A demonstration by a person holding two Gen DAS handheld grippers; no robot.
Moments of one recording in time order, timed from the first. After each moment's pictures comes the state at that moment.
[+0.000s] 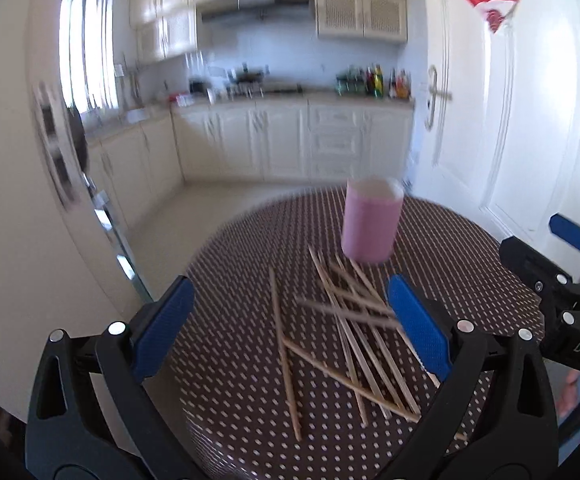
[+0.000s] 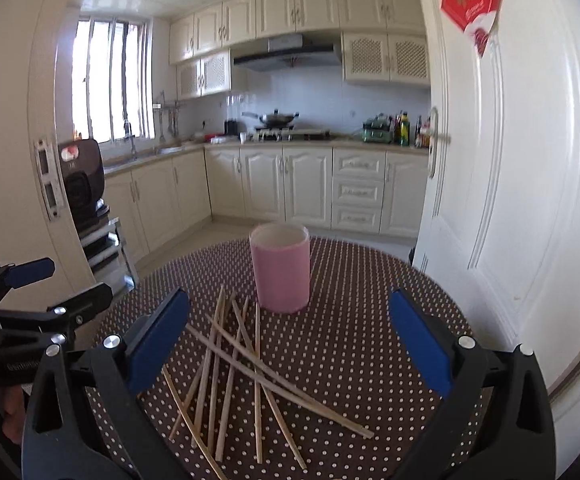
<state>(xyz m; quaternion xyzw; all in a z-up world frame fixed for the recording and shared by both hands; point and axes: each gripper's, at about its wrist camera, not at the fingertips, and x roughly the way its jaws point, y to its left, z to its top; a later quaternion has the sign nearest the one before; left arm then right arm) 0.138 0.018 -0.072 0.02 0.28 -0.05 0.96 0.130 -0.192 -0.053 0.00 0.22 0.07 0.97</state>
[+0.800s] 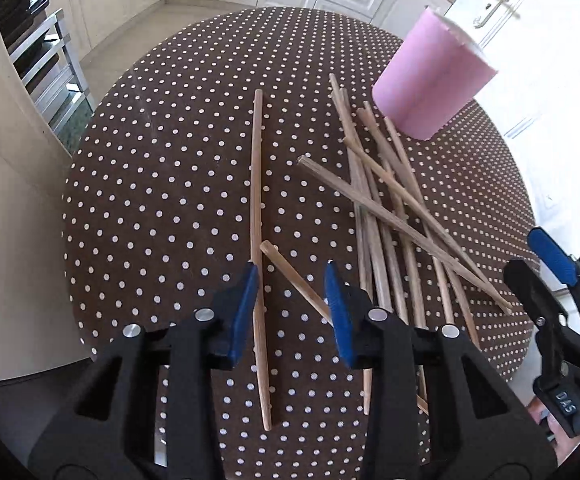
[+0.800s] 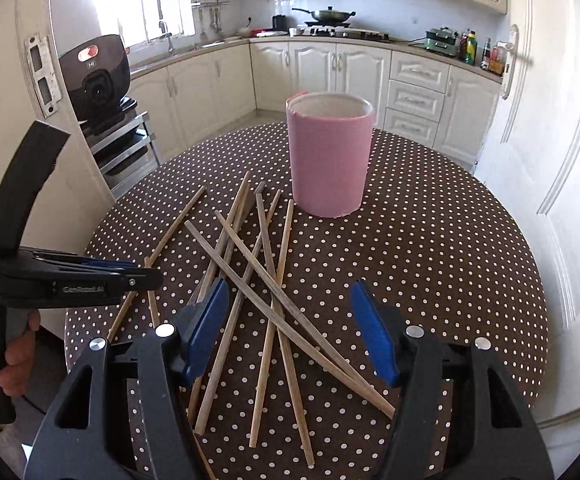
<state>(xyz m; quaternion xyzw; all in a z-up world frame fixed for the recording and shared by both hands) 0.231 0.029 -0.183 -0.10 0.55 -0.07 0.82 0.196 -0.181 -0.112 -0.04 0.40 0.17 0.90</state>
